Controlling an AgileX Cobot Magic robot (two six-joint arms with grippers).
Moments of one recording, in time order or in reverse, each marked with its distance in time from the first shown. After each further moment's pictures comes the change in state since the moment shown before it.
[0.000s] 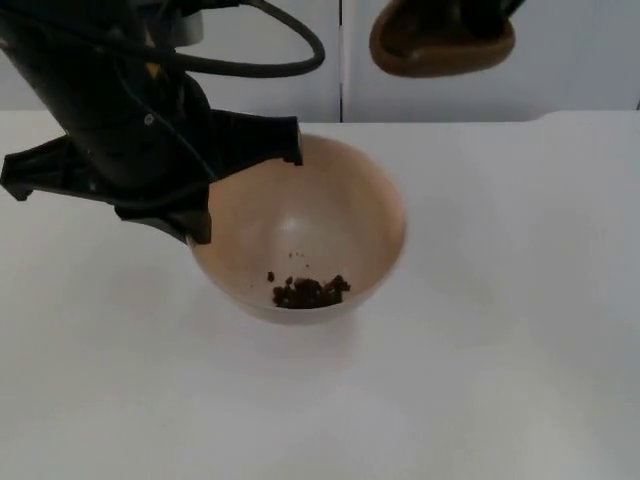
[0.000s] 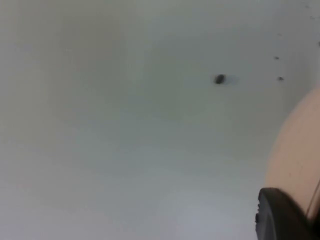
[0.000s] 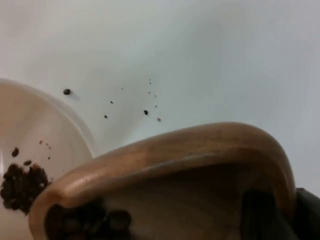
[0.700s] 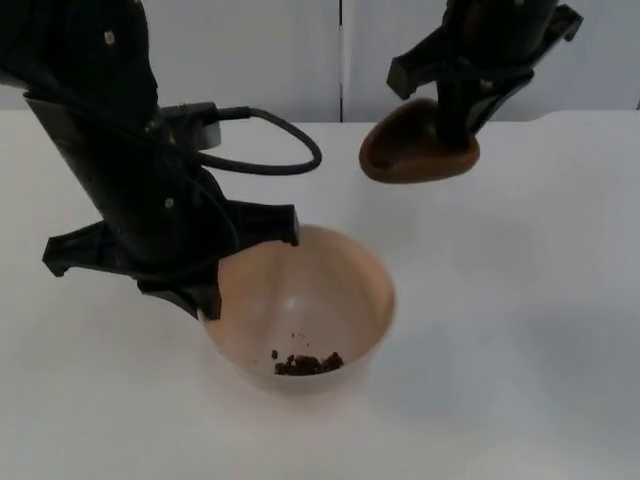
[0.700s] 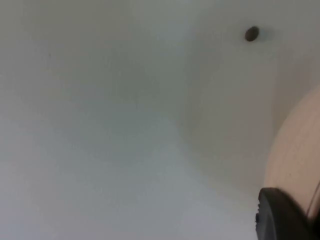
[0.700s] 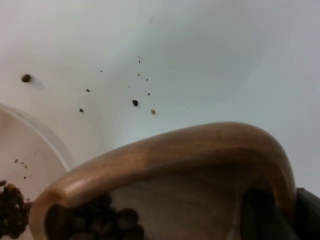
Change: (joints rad) right arm -0.042 0.218 0.004 0.024 -0.085 -0.002; left arm 0.104 0.222 0.000 -0.241 -0.080 0.294
